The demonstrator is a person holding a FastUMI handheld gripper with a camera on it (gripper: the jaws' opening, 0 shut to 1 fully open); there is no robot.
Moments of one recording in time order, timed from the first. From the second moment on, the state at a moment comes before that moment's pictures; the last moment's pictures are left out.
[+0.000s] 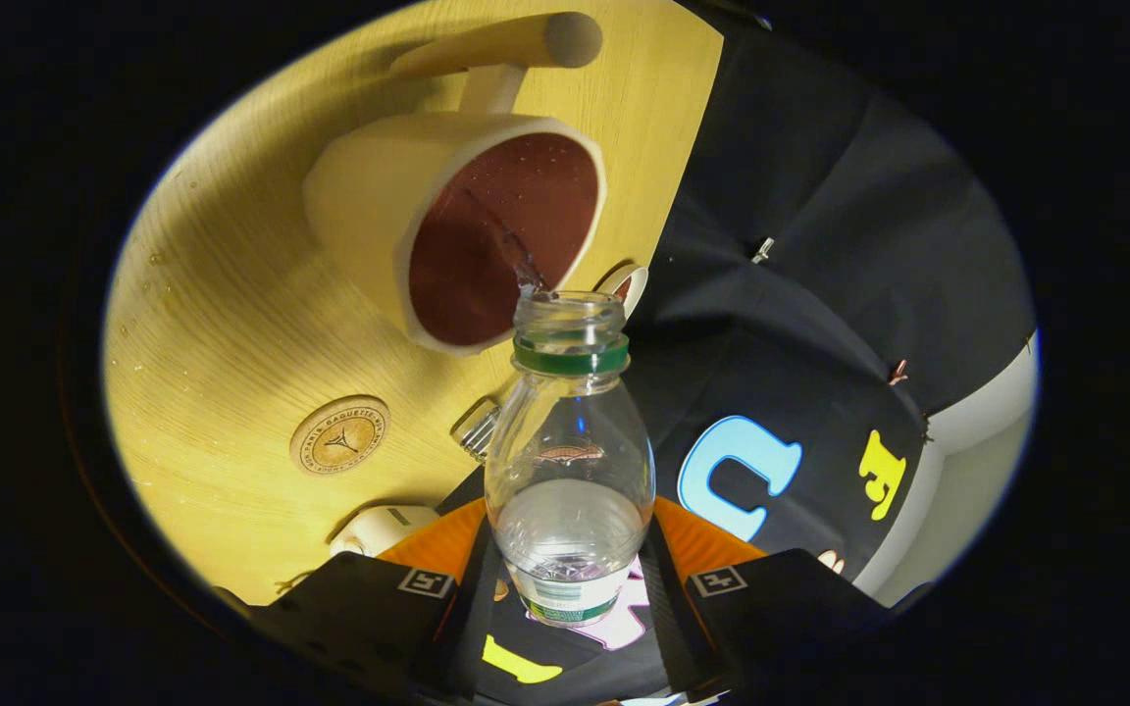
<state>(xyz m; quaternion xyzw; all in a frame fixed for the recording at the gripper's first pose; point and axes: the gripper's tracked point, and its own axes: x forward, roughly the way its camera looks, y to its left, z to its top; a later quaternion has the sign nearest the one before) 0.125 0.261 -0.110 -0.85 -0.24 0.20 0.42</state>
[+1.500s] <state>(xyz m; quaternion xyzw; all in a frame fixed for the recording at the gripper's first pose) 0.126 0.260 -0.097 -0.86 -0.27 0.20 0.38</state>
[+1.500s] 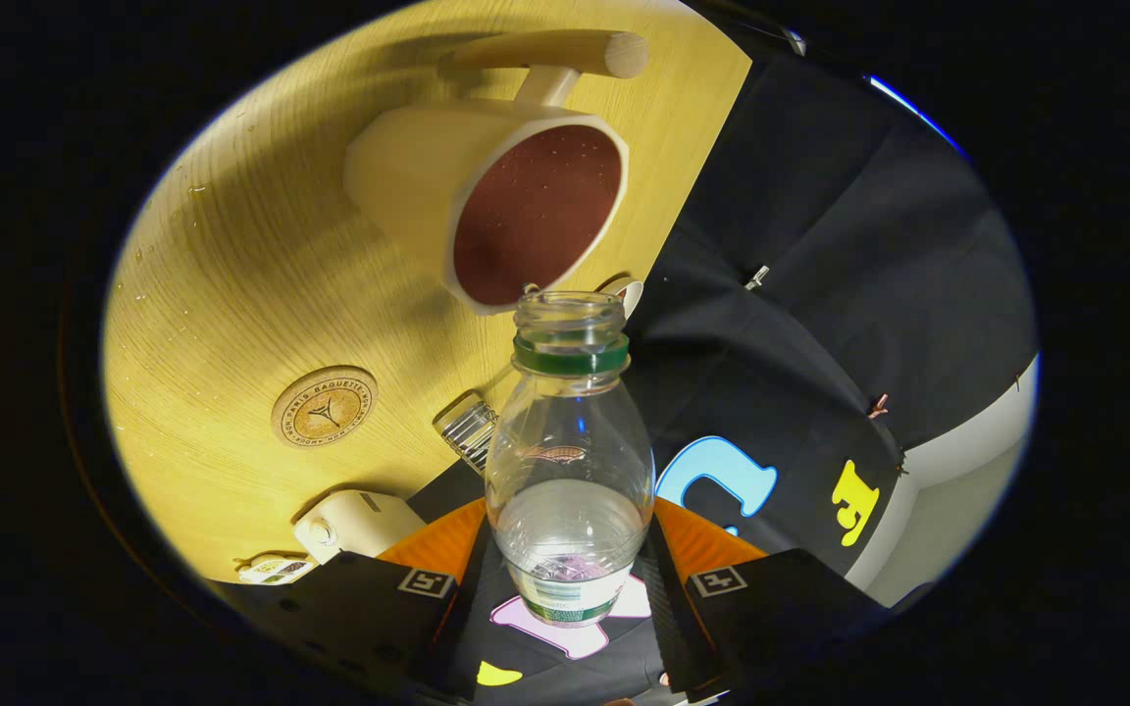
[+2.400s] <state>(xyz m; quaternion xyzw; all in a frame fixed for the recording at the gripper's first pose) 0.116 0.233 -0.031 -0.72 -0.15 0.20 0.64</state>
